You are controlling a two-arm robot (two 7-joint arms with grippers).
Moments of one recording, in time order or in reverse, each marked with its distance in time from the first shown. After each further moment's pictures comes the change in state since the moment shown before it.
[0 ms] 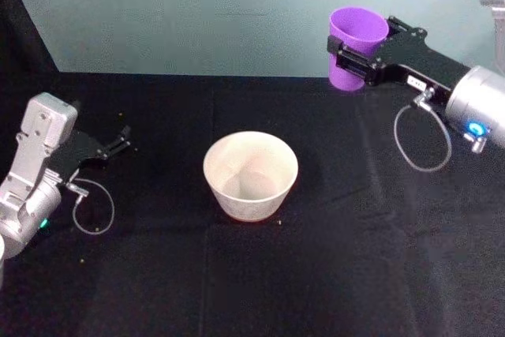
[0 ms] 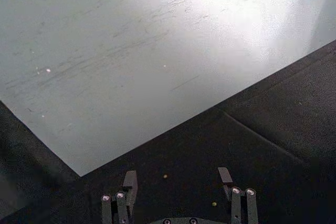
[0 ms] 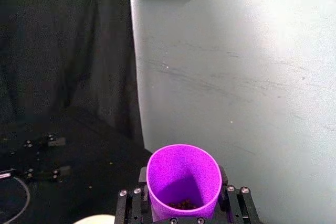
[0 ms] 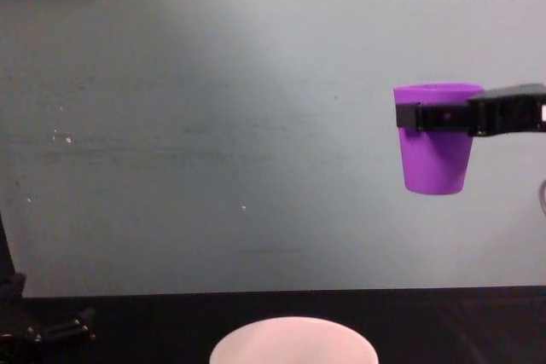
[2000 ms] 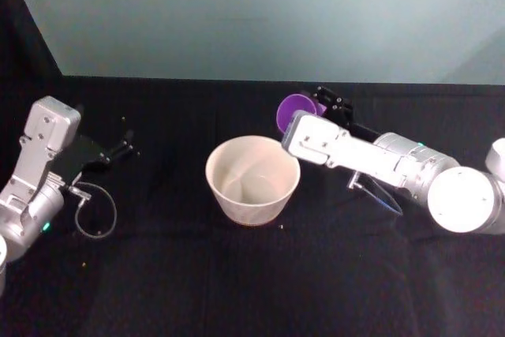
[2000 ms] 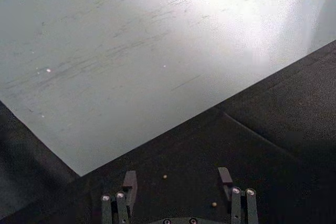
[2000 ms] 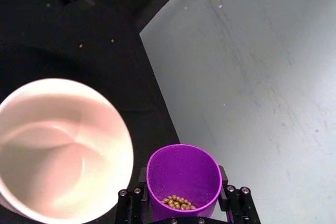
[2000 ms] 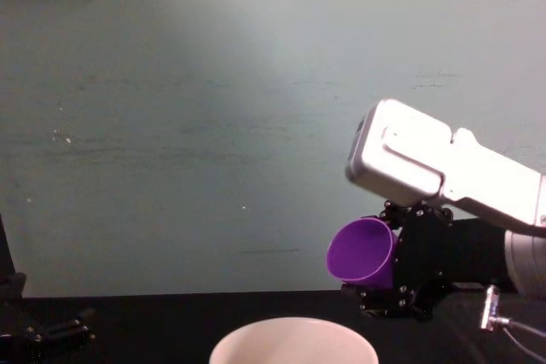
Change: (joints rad) left arm 0.000 0.000 0.000 0.000 0.000 0.000 0.000; right arm 0.097 0.008 -0.372 0.097 -0.827 -0.102 -0.104
